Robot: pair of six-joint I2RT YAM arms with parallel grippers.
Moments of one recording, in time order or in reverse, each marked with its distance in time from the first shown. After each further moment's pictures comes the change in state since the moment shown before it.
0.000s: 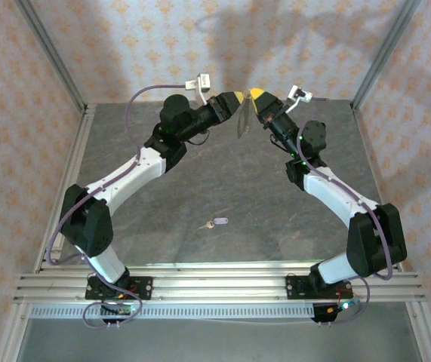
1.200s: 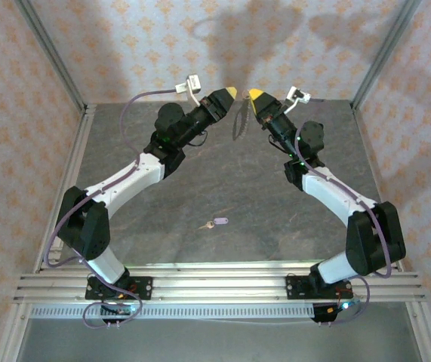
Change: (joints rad) left arm -0.005 -0.035 -0.097 0.187 -0.121 -0.034; right arm 0.008 0.014 -0.005 0.012 0.018 0.007
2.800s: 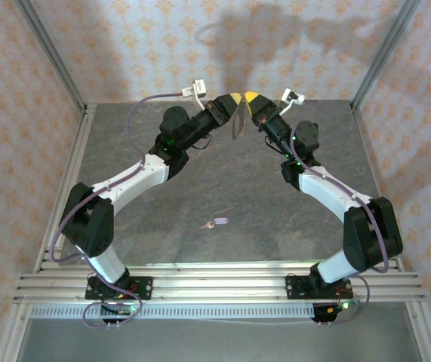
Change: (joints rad) left arm -0.015 0.035 -0.020 0.052 0.040 -0.034; right arm 0.015 0.034 0.000 0.000 -0.001 0.001
